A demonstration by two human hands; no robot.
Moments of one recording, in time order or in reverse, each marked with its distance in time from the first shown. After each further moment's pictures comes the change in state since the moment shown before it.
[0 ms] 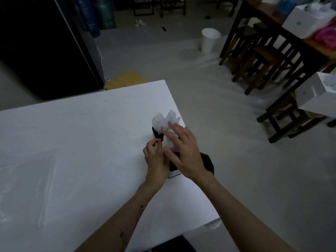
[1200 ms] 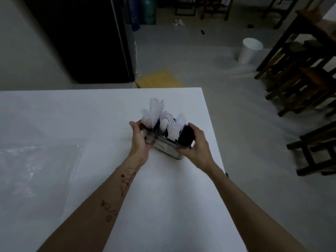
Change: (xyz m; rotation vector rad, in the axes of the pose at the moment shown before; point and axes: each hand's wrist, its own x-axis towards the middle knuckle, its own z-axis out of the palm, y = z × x) left_hand 0.109 -0.035 -0.113 -1.051 0.230 -0.600; right_hand 0.079 0.016 0.068 0.313 -0.295 0.475
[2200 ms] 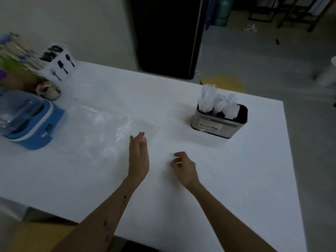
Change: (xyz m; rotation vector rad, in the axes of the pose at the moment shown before) left_hand -0.046 0.022 -0.249 0.657 0.450 0.402; right_hand -0.067 -0.097 0.238 0.006 -0.420 0.191
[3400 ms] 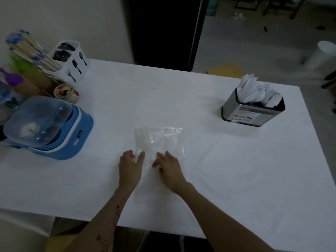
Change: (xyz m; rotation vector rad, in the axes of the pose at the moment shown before) left_hand 0.076 -0.114 -0.167 0.304 -0.090 -0.177; right_hand 0.005 -0.069 0.207 -0.456 -0.120 -0.300
